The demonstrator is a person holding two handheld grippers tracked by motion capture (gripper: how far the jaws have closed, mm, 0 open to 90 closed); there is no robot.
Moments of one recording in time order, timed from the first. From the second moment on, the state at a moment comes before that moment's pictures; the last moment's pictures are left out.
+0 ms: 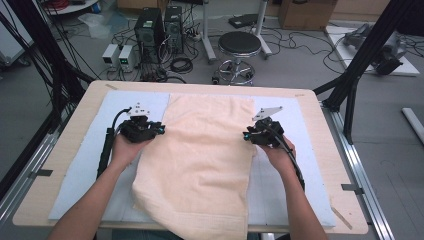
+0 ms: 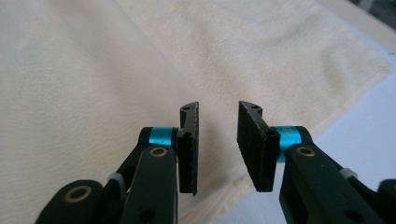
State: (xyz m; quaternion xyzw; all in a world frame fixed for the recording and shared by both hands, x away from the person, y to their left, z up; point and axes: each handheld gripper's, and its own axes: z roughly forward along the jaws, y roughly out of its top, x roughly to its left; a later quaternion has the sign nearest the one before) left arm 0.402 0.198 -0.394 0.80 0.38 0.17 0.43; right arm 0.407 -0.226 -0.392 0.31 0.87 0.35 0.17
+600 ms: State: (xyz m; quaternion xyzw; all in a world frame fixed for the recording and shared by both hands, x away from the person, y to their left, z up) left arm 0.297 0.210 -0.392 0.84 0.24 0.15 0.46; right arm 0.315 -0.208 -0.387 0.19 0.89 0.40 0.12
